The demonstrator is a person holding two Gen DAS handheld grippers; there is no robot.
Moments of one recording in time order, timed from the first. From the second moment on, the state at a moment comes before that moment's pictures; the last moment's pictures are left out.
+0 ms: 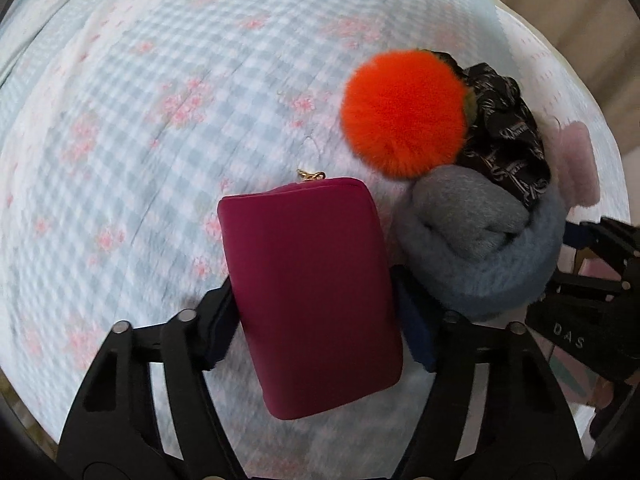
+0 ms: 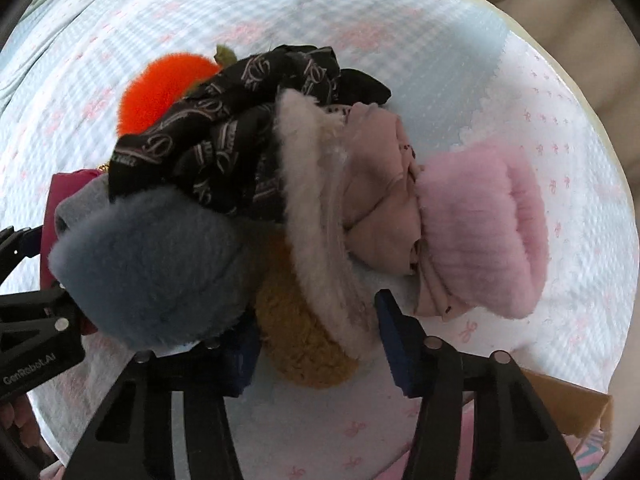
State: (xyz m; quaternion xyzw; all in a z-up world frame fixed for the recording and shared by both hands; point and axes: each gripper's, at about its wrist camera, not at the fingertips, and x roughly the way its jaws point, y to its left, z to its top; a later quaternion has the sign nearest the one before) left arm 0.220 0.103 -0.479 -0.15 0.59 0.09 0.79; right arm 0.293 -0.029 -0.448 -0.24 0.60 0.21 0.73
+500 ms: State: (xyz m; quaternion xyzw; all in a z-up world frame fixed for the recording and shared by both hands) left arm 0.200 0.119 -0.437 -0.15 0.57 0.10 0.80; right arm 0.269 -0.042 -0.429 -0.21 0.58 0.20 0.76
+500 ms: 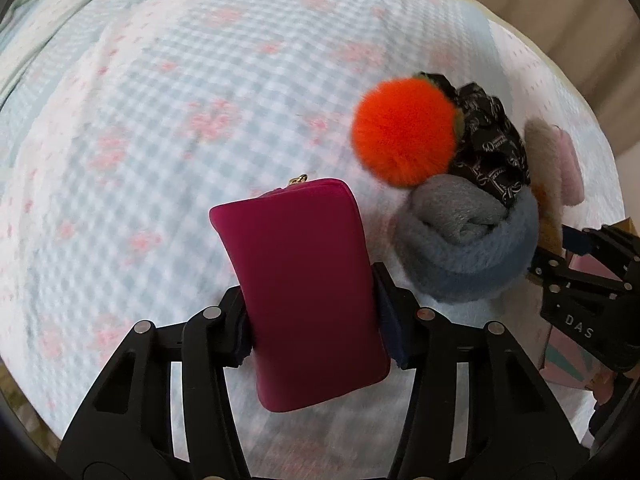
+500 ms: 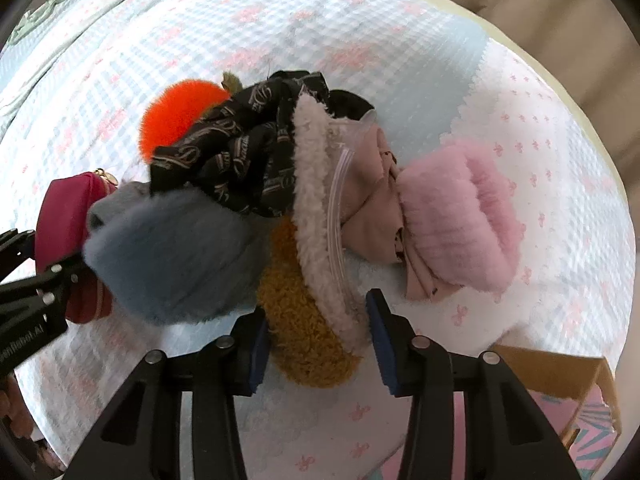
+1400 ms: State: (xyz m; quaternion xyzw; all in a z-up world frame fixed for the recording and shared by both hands) left arm 0.100 0.040 -0.203 -0.11 0.46 0.09 0.88; right arm 0.160 -0.119 -0.200 -0.09 0.48 0.18 0.86
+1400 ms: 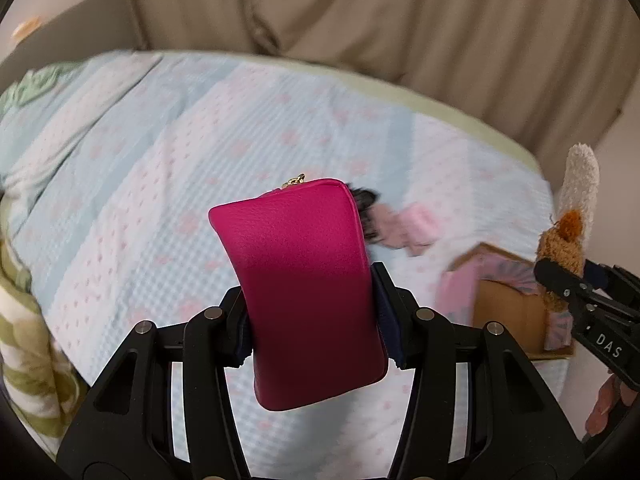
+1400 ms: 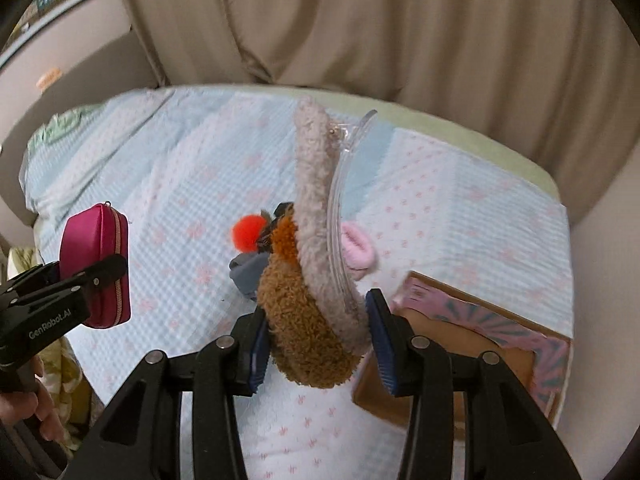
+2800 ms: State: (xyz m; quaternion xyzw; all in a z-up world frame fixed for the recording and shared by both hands) left arm 0.244 -0.285 -0.400 0.09 0.65 -0.19 0.73; right arm 0.219 -0.404 -0.356 0.19 0.69 -0.06 0.70
